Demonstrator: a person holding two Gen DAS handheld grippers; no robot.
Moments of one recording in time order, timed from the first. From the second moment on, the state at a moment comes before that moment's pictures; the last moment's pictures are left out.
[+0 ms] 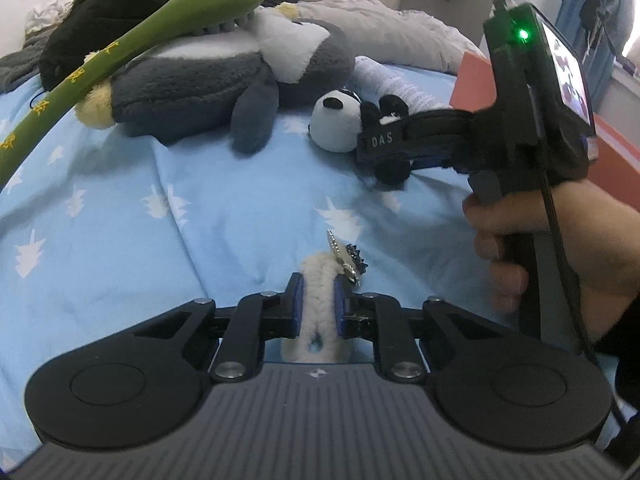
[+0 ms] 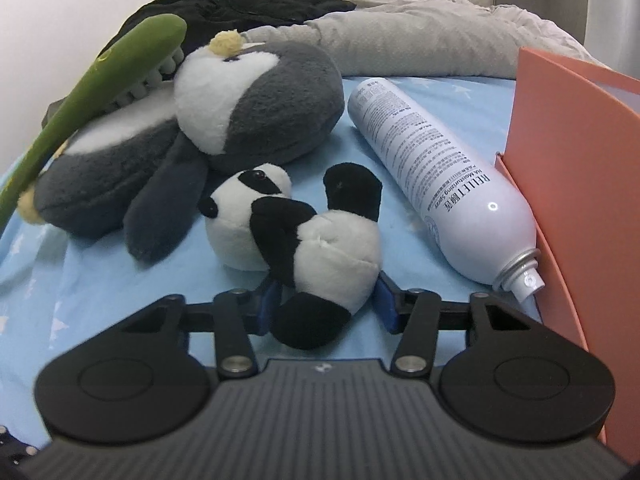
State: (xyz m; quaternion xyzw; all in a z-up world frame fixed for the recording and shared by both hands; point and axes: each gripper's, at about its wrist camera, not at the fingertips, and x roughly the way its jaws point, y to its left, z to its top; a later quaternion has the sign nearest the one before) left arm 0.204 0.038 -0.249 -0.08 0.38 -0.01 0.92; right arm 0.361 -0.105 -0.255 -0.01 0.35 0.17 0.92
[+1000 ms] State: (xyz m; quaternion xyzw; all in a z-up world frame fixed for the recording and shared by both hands) left arm 0.146 0.045 -0.197 -0.13 0.37 0.03 0.92; right arm 0.235 -0.150 -0.195 0.00 0.38 0.18 0.91
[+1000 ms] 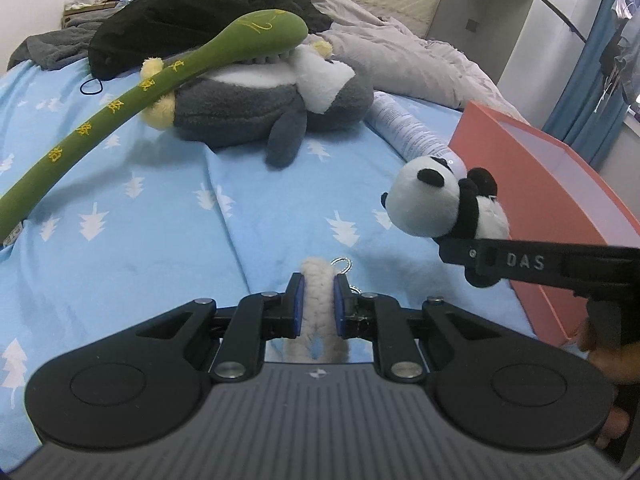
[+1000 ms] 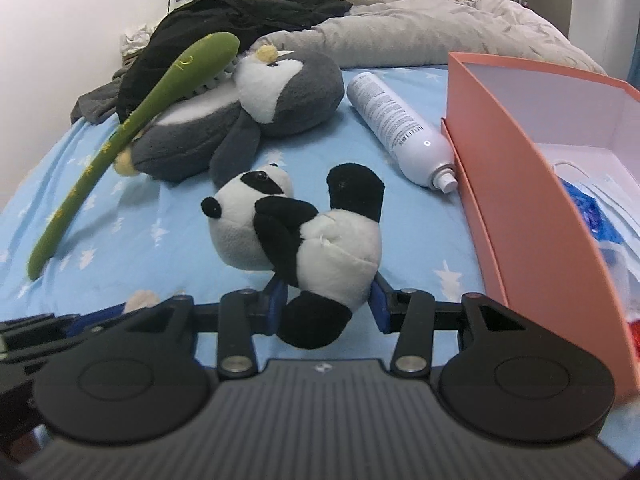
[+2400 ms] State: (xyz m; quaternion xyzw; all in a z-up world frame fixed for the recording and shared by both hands) left arm 0.171 -0.018 -0.046 -0.12 0.28 -0.05 0.95; right arm 0.201 -0.227 -0.064 0.00 0.29 0.15 0.95
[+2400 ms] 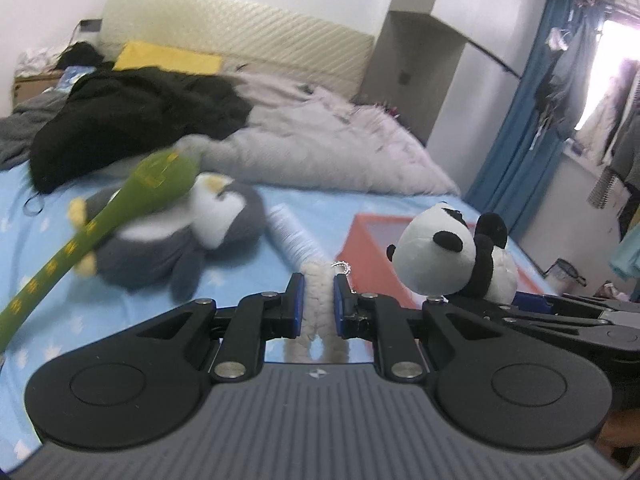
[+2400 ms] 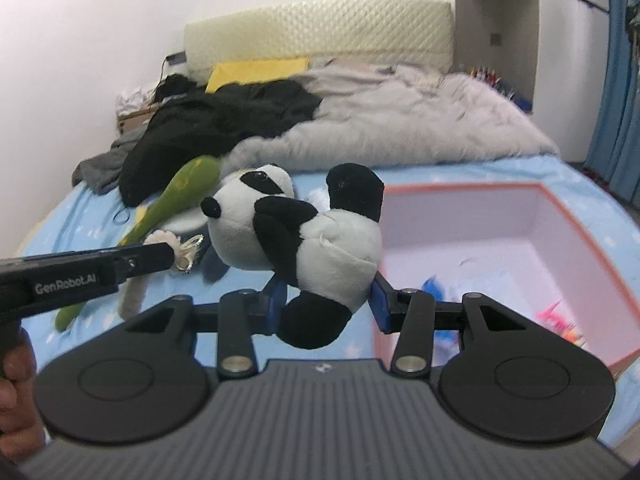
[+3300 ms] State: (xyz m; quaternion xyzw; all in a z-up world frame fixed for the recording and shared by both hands) left arm 0.310 -0.168 -0.052 -0.14 0.34 -0.19 0.91; right arm 0.271 -0.376 -0.076 0.04 0.36 0.06 0.93
